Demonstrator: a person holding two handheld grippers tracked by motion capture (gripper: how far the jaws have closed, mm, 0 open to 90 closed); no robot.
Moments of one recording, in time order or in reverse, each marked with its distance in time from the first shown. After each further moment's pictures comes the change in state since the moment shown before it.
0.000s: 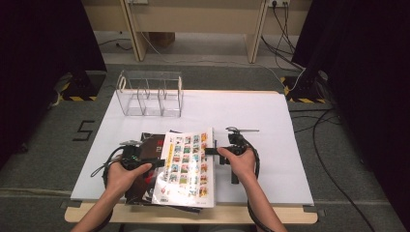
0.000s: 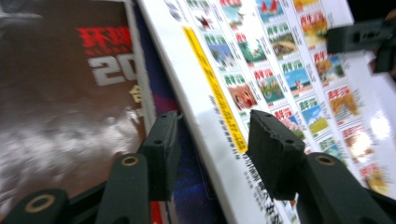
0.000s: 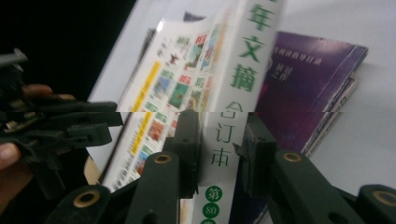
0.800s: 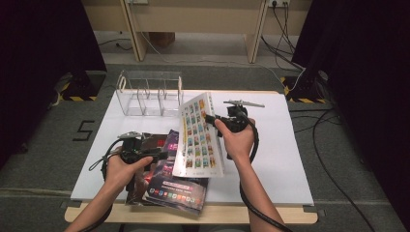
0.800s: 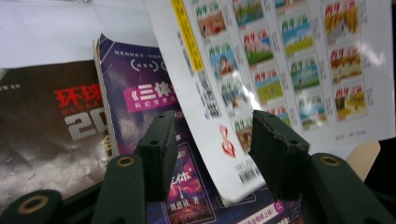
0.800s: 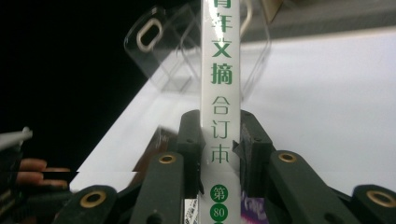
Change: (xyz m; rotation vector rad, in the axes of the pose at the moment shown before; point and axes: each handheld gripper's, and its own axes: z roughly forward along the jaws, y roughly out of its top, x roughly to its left) left arm -0.028 0.028 -0.008 -0.047 -0.071 0.078; right arm 0.084 0.061 -0.036 -0.301 -0.176 -0.236
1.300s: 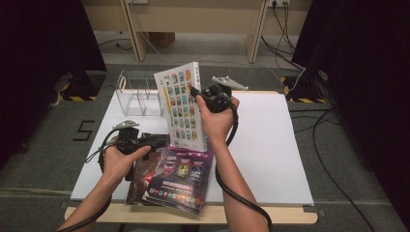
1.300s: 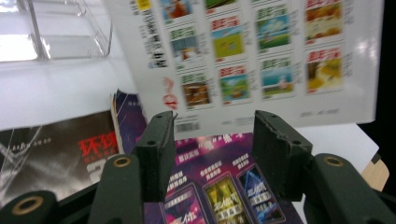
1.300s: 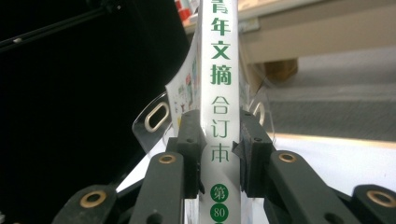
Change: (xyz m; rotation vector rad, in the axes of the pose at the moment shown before) left arm -0.007 0.029 -0.011 -0.101 0.026 0.039; right arm 0.052 0.043 0.028 -0.244 -0.057 -0.094
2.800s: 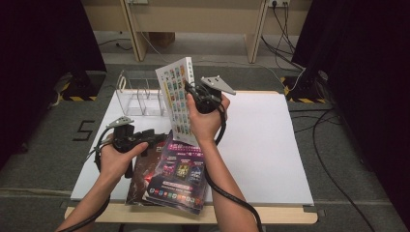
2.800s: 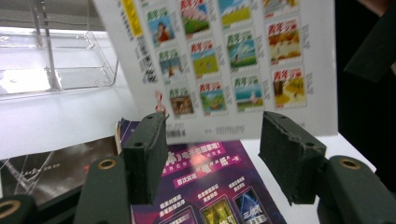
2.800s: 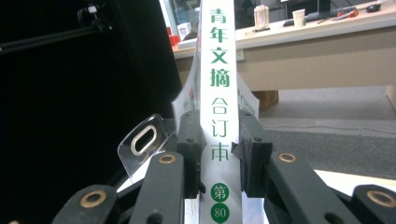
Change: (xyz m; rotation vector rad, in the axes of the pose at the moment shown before) left arm -0.006 0.007 -0.011 -0.083 0.009 0.020; right arm 0.020 -0.007 0.015 -0.124 -0.074 -0.088
